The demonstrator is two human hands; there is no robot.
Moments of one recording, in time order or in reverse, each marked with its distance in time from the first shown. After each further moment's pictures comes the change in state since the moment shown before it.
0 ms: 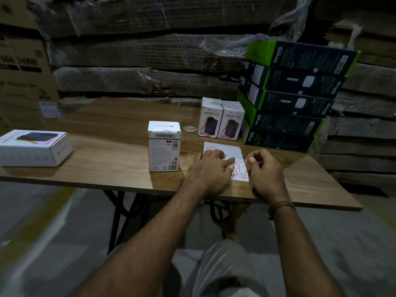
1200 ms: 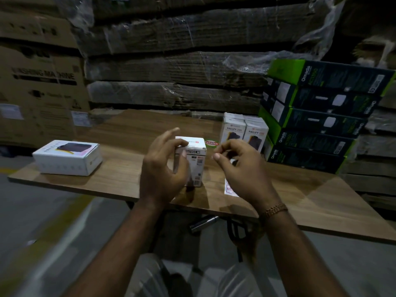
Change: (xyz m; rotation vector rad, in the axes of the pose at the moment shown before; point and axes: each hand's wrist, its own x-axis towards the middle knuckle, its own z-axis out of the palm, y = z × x) left_hand -0.087 -0.102 -0.063 -0.330 0.969 0.007; right_hand -0.021 -0.136 0.039 0.146 -0.219 -0.370
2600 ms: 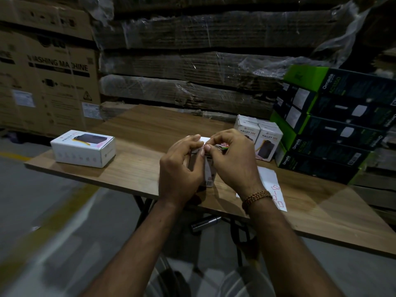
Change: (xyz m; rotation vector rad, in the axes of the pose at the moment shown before) left_hand -0.007 -0.004 0.013 -0.138 0.119 -0.068; right_hand 0.030 -0.030 0.047 -0.103 0.053 -0.039
